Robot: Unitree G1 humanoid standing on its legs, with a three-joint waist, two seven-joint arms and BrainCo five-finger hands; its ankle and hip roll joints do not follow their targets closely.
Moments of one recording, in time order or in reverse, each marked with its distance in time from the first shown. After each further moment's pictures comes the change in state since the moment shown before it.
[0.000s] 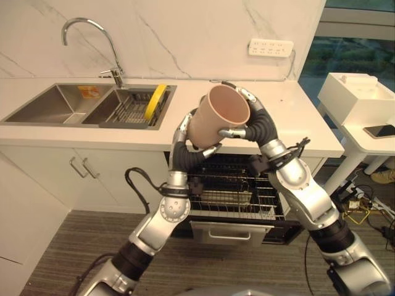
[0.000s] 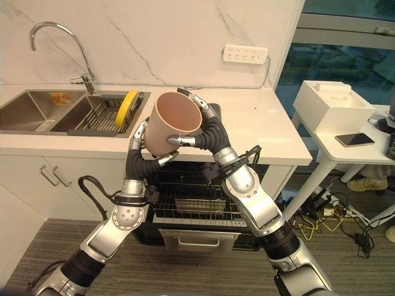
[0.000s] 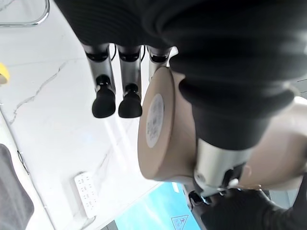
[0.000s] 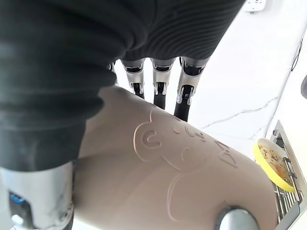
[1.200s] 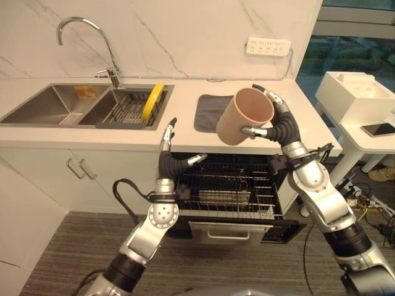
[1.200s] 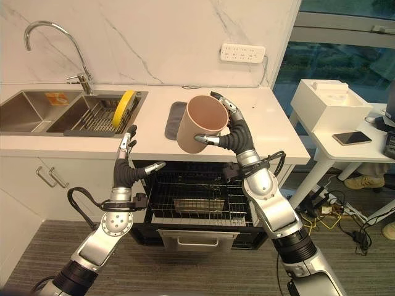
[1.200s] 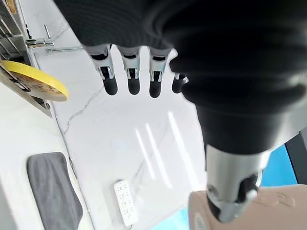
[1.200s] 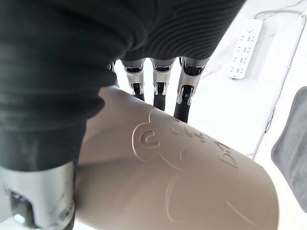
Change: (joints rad) left arm 0.115 0.005 0.108 0.044 -0.085 0.021 -0.005; right arm 0.082 -0.085 -0.119 0.040 -0.077 -0.041 -0.059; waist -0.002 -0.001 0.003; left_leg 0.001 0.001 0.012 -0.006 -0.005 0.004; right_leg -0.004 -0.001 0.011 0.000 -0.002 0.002
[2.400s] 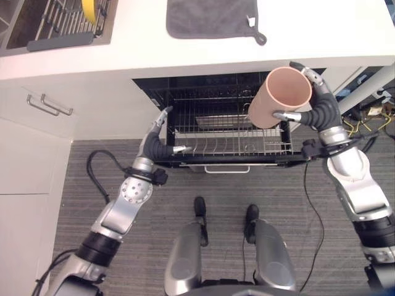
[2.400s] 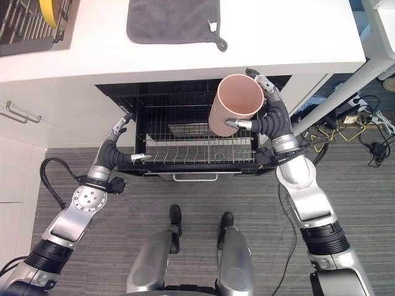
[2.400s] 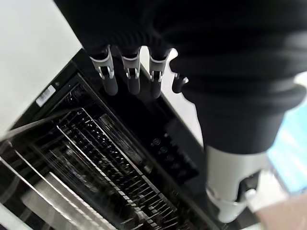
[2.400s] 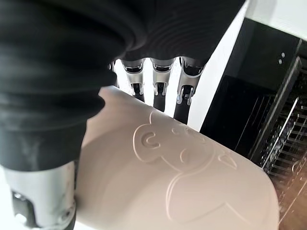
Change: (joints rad) left arm -0.127 0.244 0.124 0.028 0.078 0.111 -0.355; right arm -0.030 -0.197 -0.159 0.036 -0.047 -0.051 0.051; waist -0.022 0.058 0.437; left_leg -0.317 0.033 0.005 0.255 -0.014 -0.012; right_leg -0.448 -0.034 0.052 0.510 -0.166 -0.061
